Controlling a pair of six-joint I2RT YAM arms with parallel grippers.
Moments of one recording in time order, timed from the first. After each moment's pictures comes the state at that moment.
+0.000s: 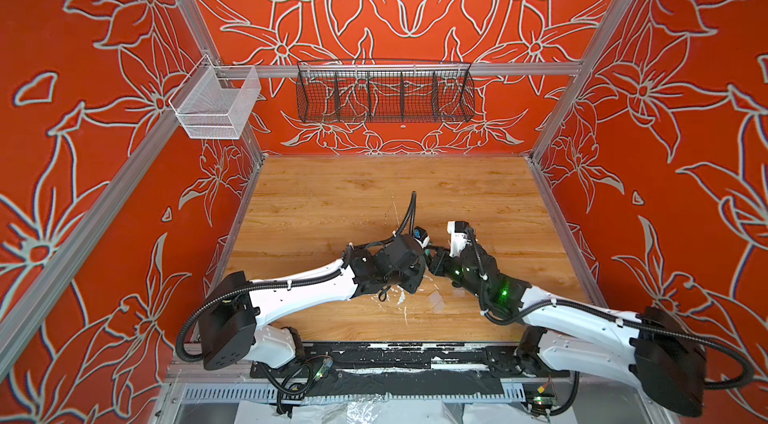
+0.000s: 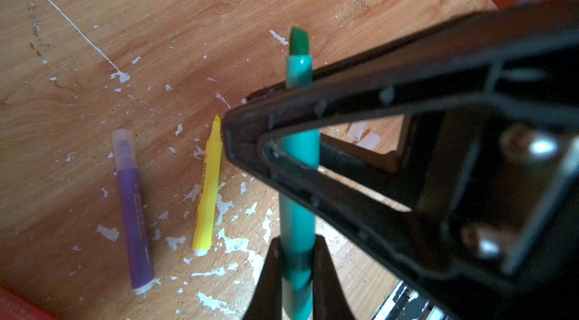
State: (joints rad) left arm -1.00 1.40 0.98 -0.41 -0.06 -0.41; right arm 0.88 1.07 0.44 0.30 0.14 0.95
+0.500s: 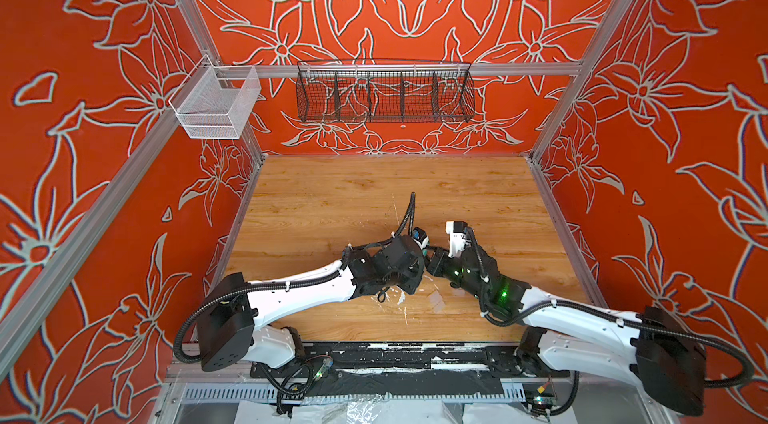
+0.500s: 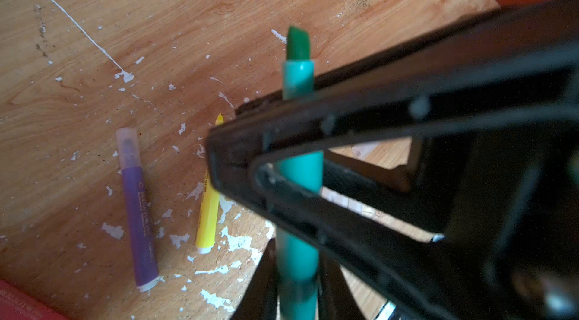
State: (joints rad) left arm -1.00 1.40 0.97 -0.41 -0.08 -0.41; right arm 0.90 1.06 0.44 0.33 0.13 0.98
